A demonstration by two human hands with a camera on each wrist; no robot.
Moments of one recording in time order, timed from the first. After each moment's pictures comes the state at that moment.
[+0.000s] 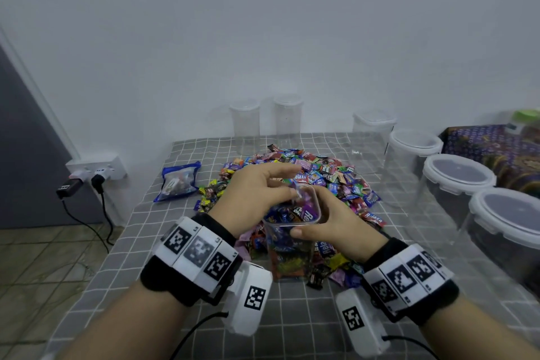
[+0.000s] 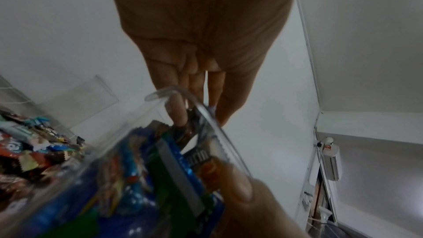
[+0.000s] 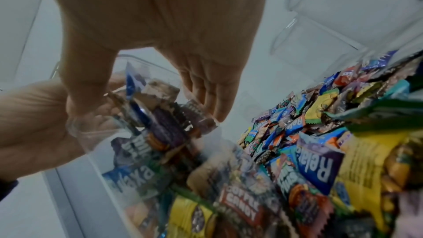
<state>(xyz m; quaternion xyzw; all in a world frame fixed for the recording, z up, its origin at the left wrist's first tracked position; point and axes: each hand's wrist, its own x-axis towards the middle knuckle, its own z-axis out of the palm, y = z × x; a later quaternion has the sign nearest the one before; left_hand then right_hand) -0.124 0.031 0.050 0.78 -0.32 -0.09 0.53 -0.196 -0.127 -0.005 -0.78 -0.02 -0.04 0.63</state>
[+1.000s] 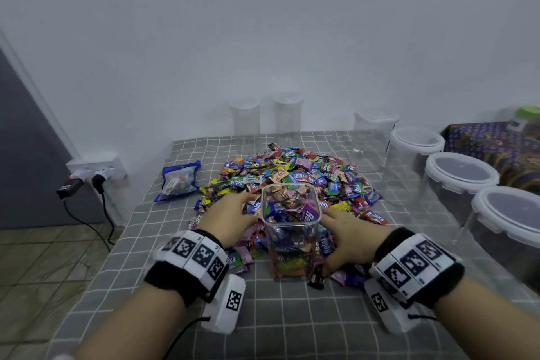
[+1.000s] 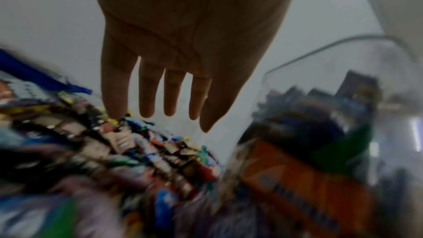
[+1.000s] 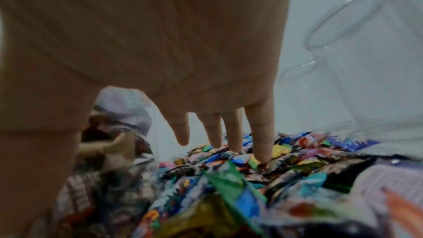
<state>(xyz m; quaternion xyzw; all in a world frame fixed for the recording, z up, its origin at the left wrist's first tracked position) -0.078 0.057 -0.015 0.95 -0.22 -0.07 0.21 -0.186 -0.158 -0.017 -0.97 -0.01 0.18 0.15</state>
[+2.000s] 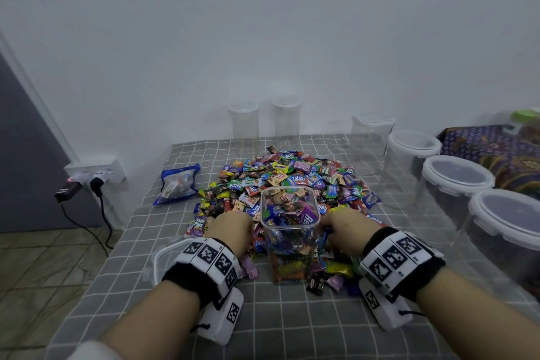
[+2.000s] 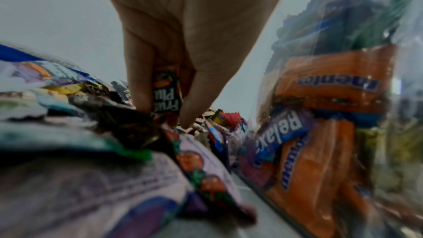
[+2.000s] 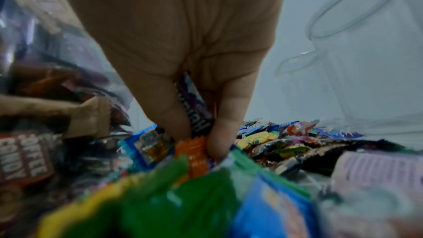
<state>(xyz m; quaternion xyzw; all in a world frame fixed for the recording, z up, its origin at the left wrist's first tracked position) -0.087 0.045 -0.024 0.97 -0.24 -0.08 -0.01 -0.175 -0.152 -0.011 -0.98 0.07 0.14 0.09</state>
